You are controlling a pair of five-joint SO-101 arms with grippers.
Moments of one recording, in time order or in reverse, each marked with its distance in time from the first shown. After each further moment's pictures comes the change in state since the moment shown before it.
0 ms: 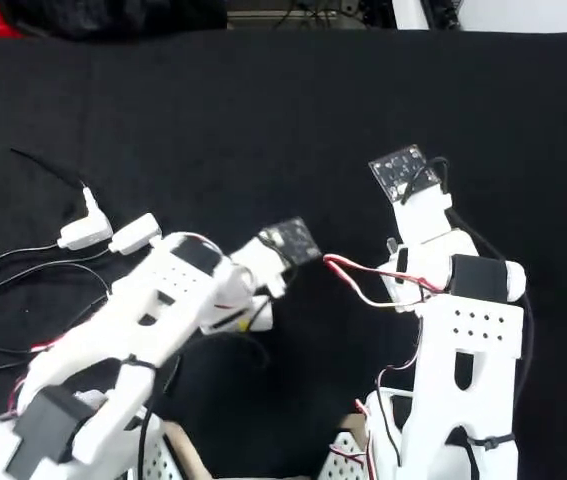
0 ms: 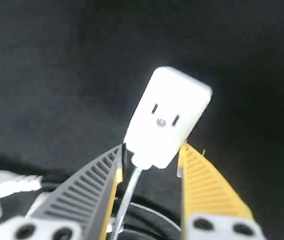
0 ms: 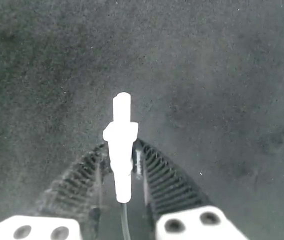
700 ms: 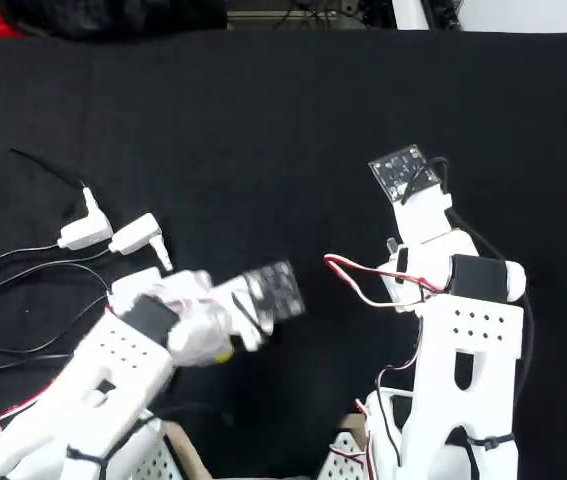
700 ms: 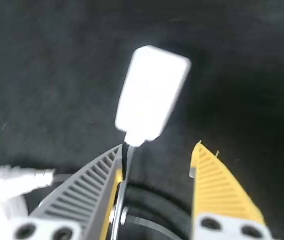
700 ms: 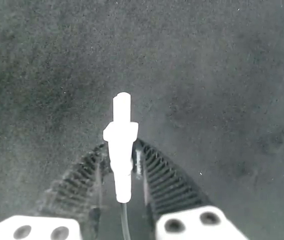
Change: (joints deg) left arm 4.0 -29.2 20.8 -2.6 -10.9; right arm 0.0 0.0 0.0 0.0 0.0
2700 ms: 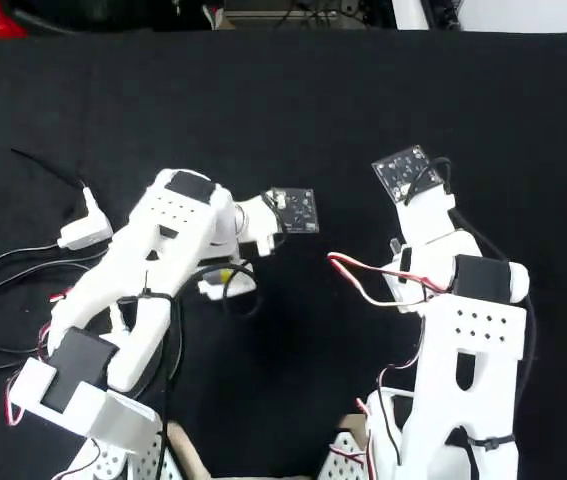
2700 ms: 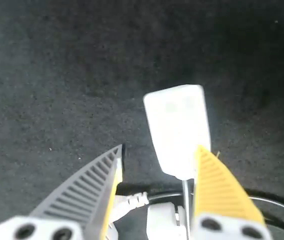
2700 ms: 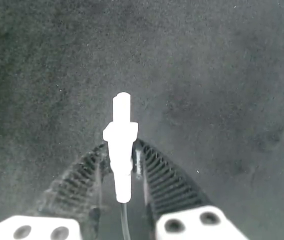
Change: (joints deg) left arm -11.6 48.7 -46.5 9.5 -18.8; right arm 1.1 0.0 0.0 0.0 1.1
